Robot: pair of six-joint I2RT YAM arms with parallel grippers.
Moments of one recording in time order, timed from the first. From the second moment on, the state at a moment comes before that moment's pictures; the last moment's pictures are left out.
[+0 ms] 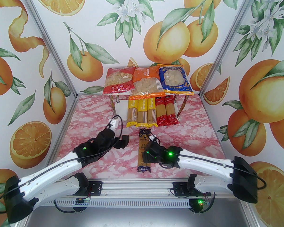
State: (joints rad) left arm -0.80 0.91 0.71 -0.41 -0.30 -0.51; right arm 1.06 1.31 0.76 -0.60 0.20 0.87
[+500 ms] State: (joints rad) left arm -0.67 0.65 0.58 -0.47 -0.26 -0.53; right arm 1.10 1.61 0.93 -0.62 0.25 0.97
